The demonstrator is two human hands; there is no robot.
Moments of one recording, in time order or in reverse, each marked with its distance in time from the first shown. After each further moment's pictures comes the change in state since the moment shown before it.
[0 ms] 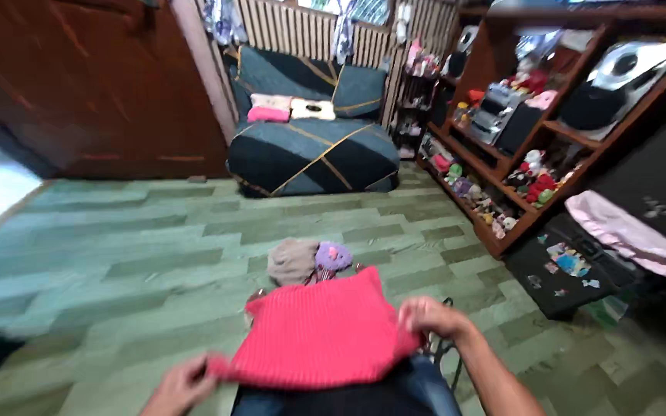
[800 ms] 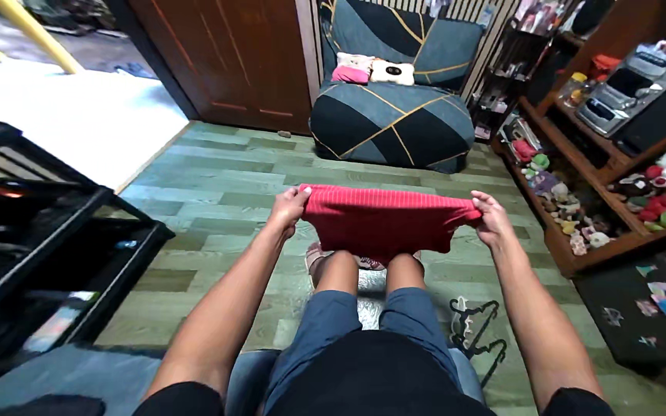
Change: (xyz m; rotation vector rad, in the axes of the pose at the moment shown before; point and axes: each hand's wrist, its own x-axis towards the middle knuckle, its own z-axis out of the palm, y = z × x) left_hand 0.172 0.082 -0.030 -0.279 0.543 -0.193; right_hand 0.145 -0.064 -0.079 0.255 0.783 -0.031
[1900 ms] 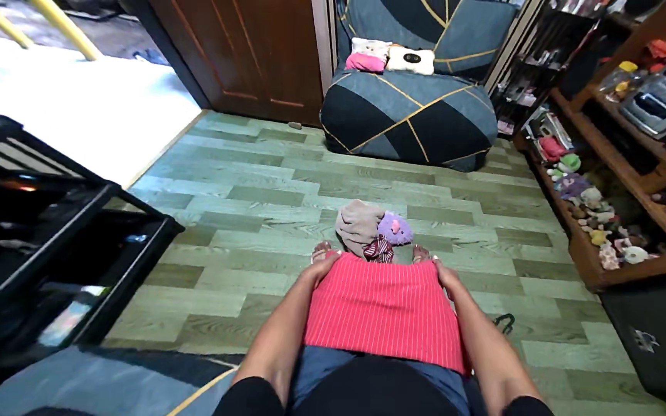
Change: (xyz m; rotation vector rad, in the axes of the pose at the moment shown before) left_hand 0.033 -0.190 0.038 0.376 -0.283 -0.601; right_hand 0.034 0.224 0.018 -0.692 -0.074 0.552
